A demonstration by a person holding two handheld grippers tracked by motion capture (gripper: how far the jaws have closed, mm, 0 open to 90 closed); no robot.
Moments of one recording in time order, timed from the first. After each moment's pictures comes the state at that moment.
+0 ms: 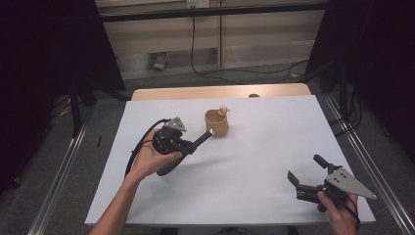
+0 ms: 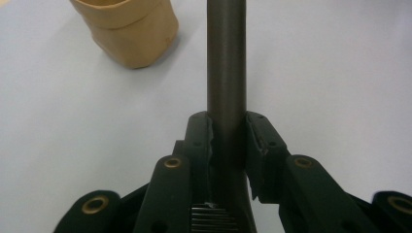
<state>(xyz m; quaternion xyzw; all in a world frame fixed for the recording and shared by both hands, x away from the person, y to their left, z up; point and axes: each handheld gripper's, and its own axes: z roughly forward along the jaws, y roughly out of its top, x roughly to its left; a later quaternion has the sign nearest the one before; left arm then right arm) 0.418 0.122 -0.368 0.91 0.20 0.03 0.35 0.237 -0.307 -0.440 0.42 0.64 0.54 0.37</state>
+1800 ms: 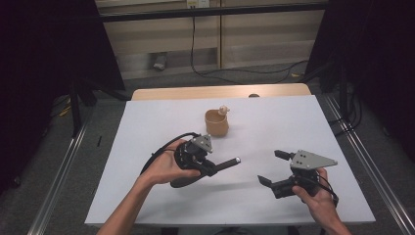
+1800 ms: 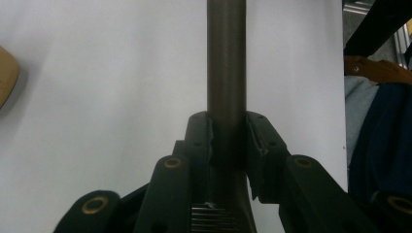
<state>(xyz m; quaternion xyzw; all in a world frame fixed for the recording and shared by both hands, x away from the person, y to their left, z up) 0.377 0.062 -0.366 0.95 0.05 -0.05 0.31 0.277 -0.247 -0.404 0.32 0.77 0.52 0.20</state>
